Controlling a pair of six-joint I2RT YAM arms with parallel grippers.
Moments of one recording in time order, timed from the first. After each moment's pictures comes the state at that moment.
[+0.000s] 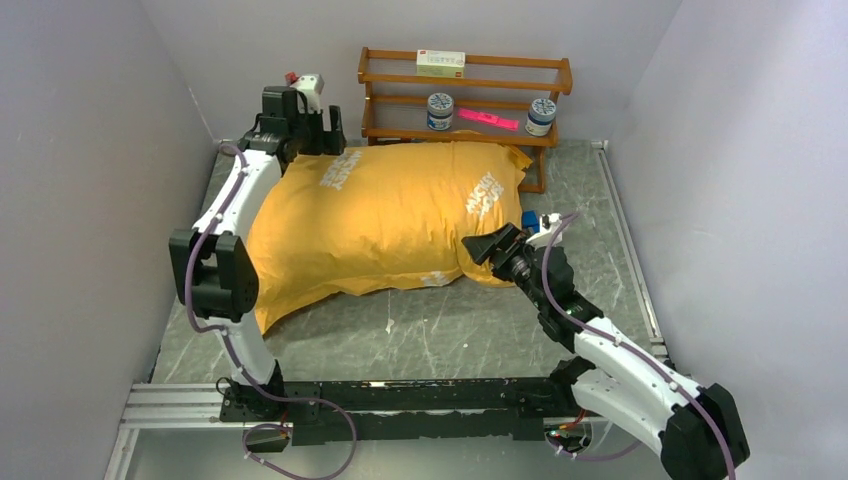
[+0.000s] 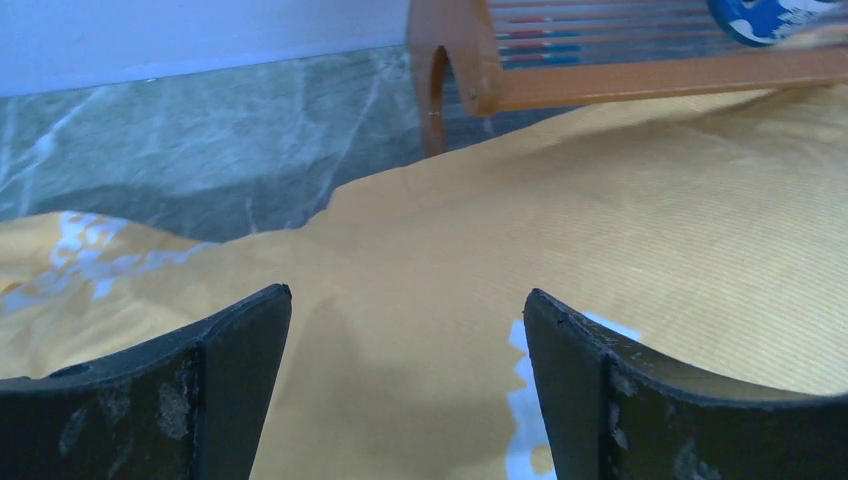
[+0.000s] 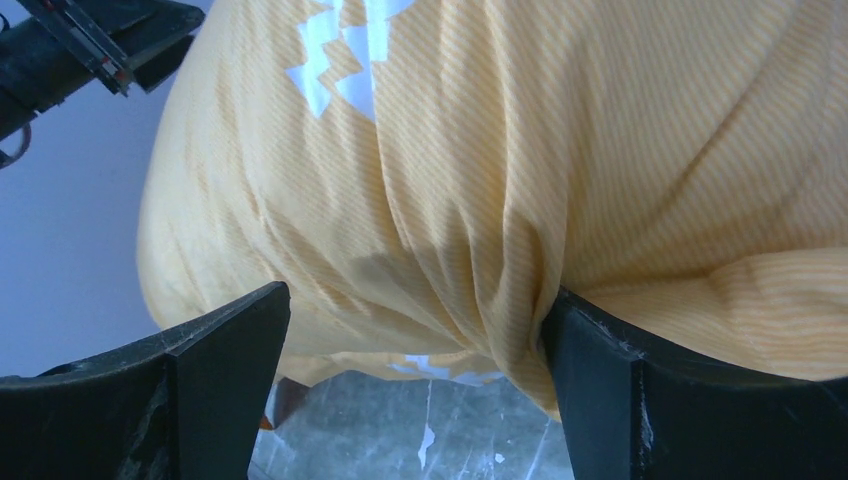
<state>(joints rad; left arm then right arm) -0.13 1.80 1.69 -0.39 0.12 -0.10 0.52 0.82 0.40 0.22 0.06 0.93</state>
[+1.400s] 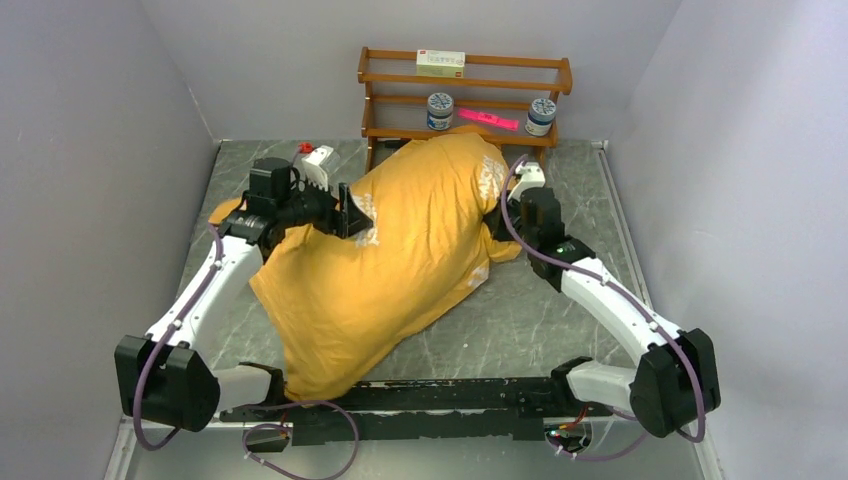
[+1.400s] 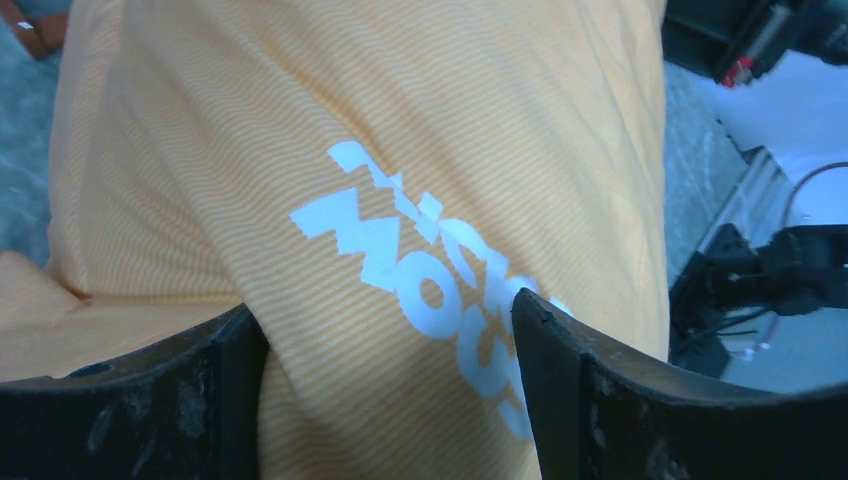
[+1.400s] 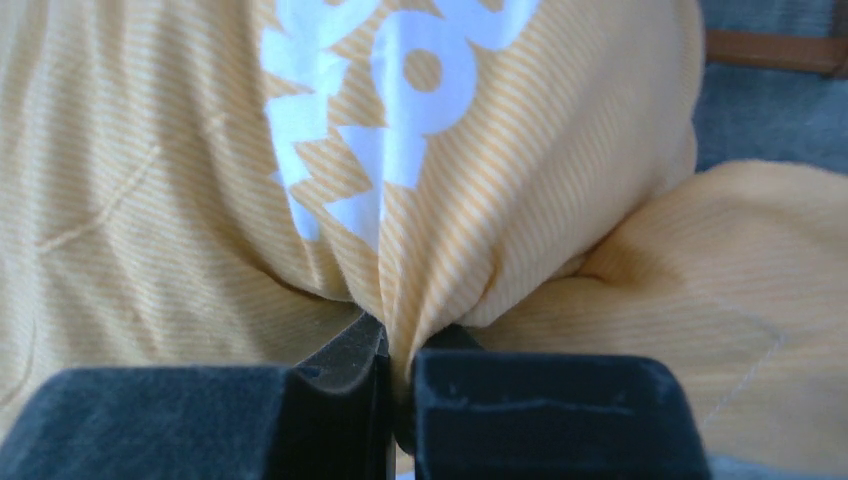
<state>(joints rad) -0.22 1.25 1.07 -0.32 0.65 -0.11 0.42 1.17 0.80 -0.04 0.05 0.32</state>
